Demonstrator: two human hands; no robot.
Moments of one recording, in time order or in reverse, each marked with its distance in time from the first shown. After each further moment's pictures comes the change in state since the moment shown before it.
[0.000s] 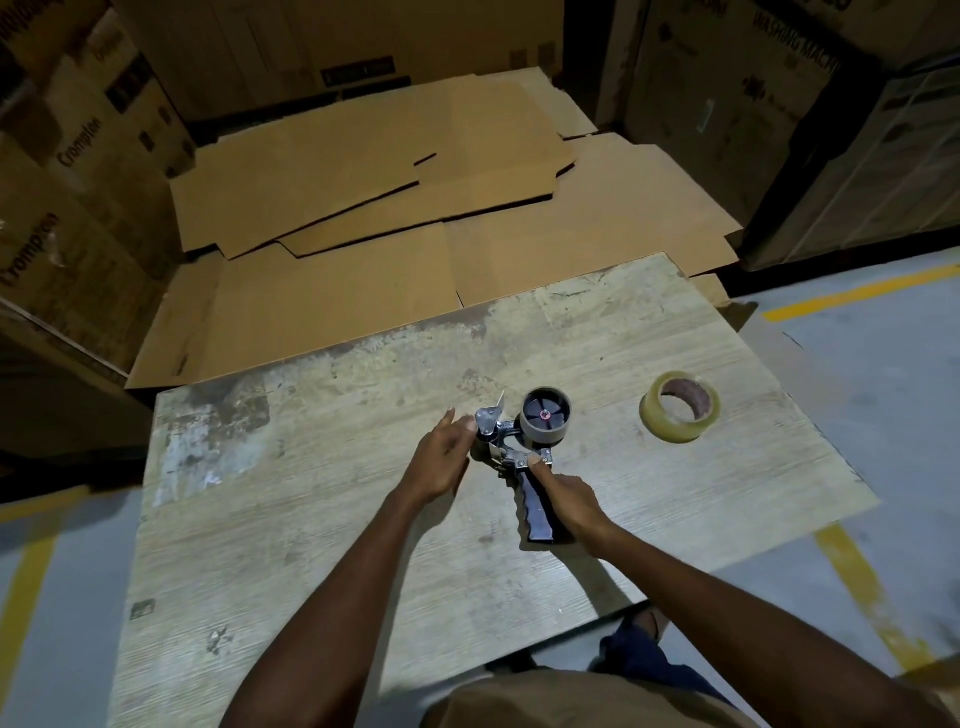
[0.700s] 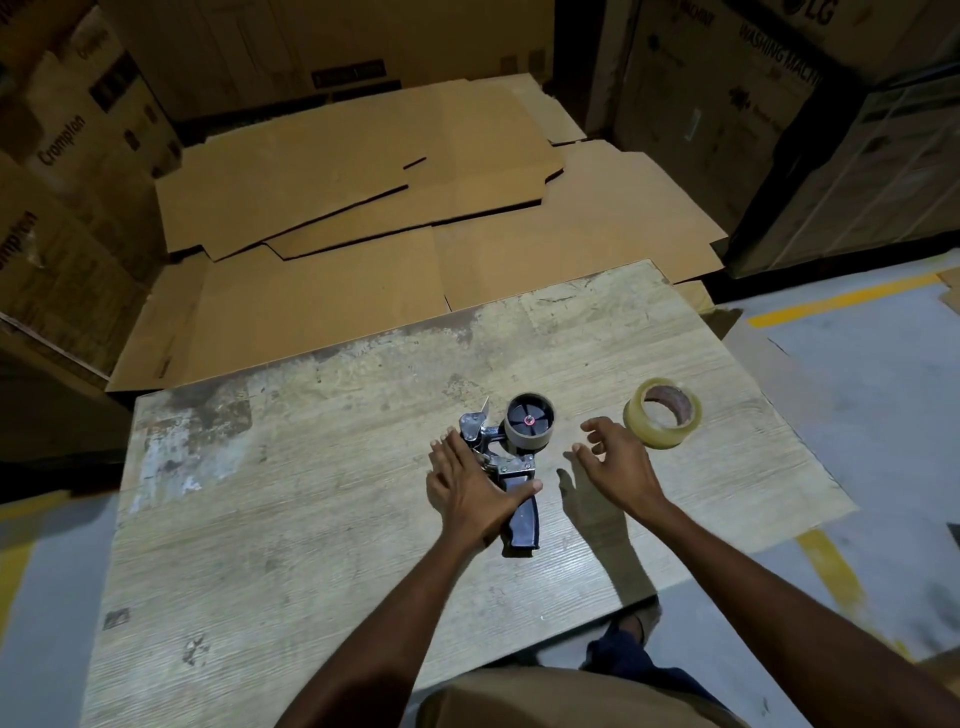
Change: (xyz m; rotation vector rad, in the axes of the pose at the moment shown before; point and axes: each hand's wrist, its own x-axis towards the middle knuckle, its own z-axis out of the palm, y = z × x) left_hand -0.020 0.034 0.089 0.212 0.124 -0.317; right_hand 0.028 -0.003 -0.093 -0.463 0.327 -0.479
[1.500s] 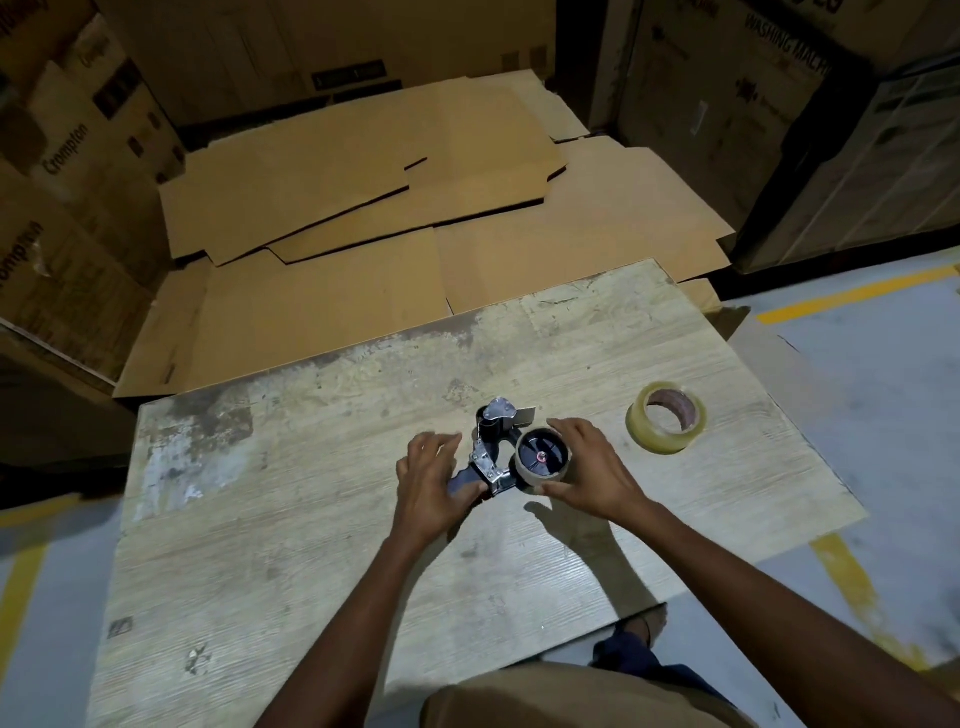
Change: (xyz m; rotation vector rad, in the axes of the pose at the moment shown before) left_hand 0.022 -0.048 -0.048 0.171 0.256 0.441; right_hand 0.008 -0.016 0.011 -0.150 -0.214 -0.233
